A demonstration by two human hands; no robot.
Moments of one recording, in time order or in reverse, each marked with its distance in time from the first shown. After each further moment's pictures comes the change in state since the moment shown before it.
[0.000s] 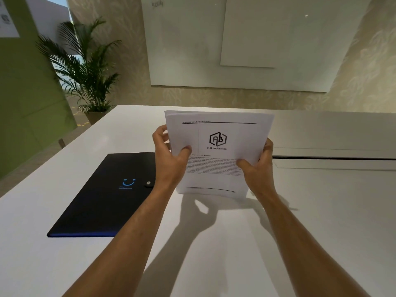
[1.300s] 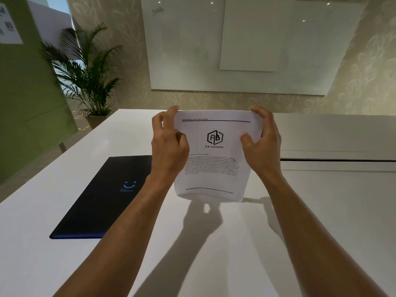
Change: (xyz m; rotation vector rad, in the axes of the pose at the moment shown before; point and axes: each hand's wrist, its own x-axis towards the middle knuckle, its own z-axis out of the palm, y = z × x) left_hand 0.018 0.033 0.001 0.491 0.082 0.415; right_hand 0.029 -0.053 -0.003 -0.234 0.134 -0.291
